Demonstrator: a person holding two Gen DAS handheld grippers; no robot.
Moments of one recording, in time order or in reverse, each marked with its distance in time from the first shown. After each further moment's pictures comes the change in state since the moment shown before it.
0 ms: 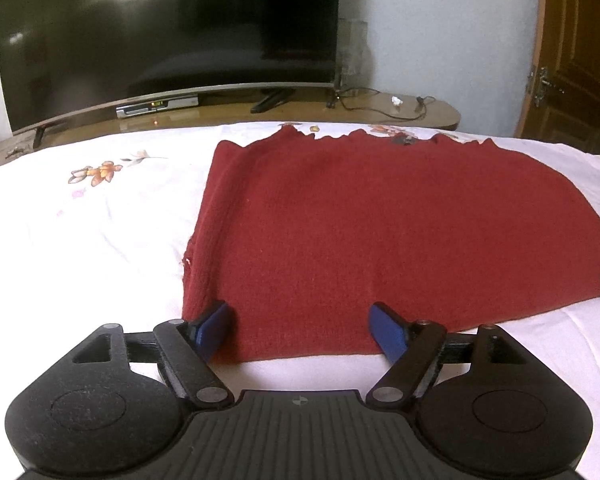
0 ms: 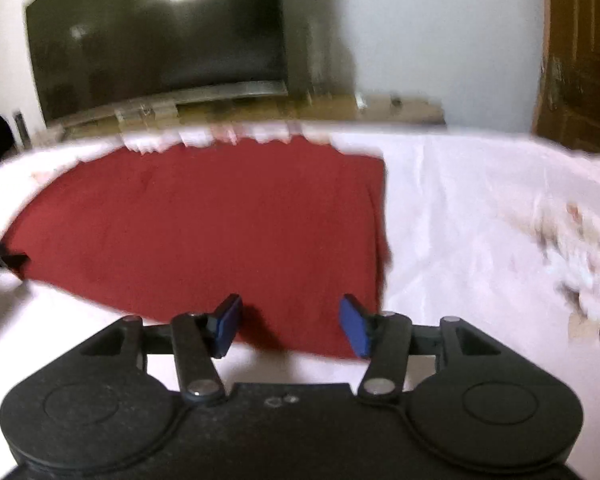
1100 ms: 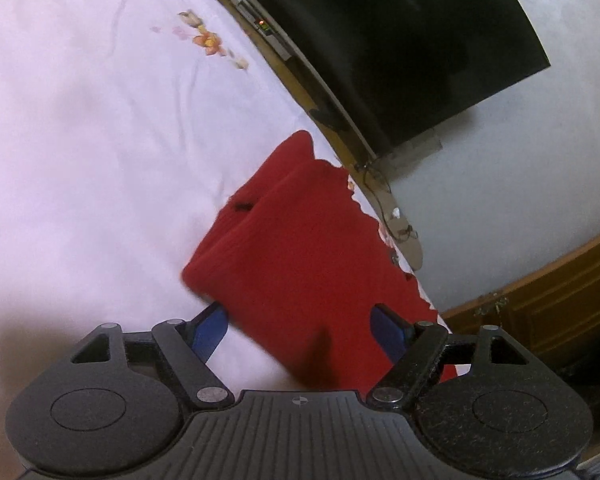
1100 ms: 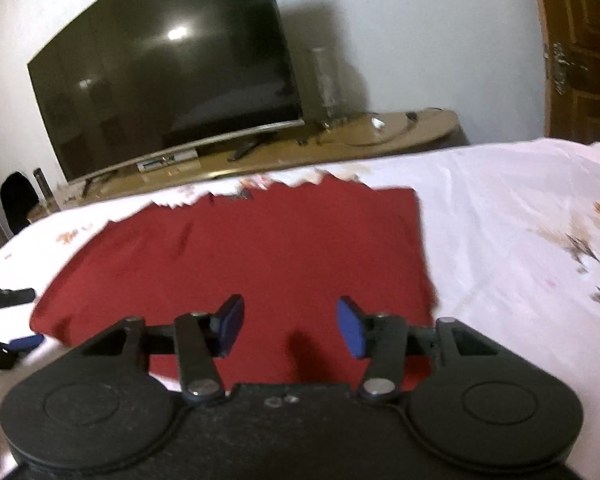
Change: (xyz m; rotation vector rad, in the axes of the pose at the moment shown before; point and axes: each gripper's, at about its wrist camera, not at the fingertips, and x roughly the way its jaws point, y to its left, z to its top) left arm 0.006 0.074 -0.037 -0.874 -0.039 -0.316; right arm -0.018 0.017 0.028 0.109 -0.142 0.127
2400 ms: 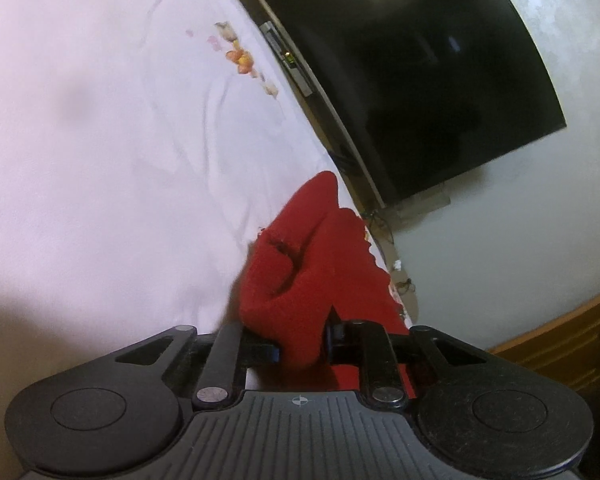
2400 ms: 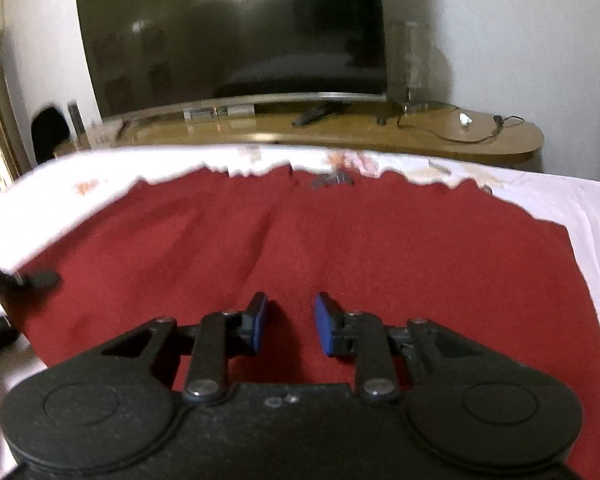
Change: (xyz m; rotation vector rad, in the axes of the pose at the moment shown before) left arm 0.040 0.005 0.011 -0.115 -0.123 -0.021; right arm 0.111 0.073 0.012 -0.206 0.105 0.069
